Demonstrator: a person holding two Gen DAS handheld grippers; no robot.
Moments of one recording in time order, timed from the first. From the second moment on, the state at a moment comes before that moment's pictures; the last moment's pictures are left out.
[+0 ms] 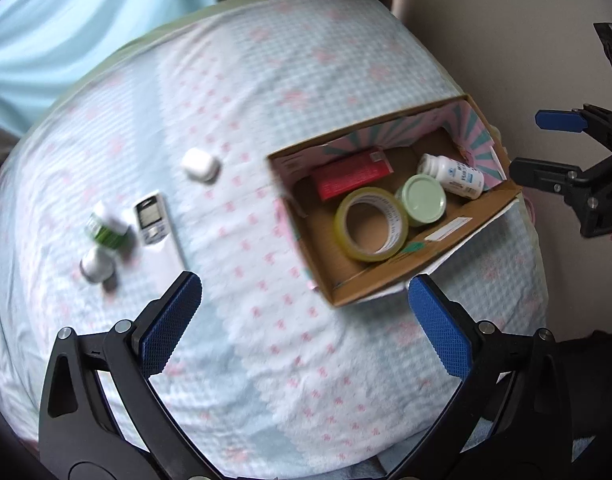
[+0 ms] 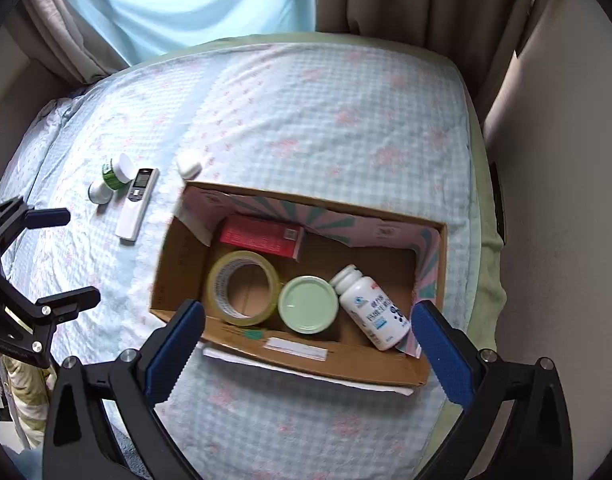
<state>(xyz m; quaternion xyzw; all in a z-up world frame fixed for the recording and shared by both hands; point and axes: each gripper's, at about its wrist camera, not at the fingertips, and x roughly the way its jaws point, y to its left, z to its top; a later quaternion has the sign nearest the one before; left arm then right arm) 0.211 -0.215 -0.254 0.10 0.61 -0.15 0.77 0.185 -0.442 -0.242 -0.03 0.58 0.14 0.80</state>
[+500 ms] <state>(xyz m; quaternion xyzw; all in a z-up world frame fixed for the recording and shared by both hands) 0.149 0.001 -0.216 0.06 0.55 -0.04 0.83 0.159 -0.266 -0.191 -0.05 0.56 0.16 0.81</state>
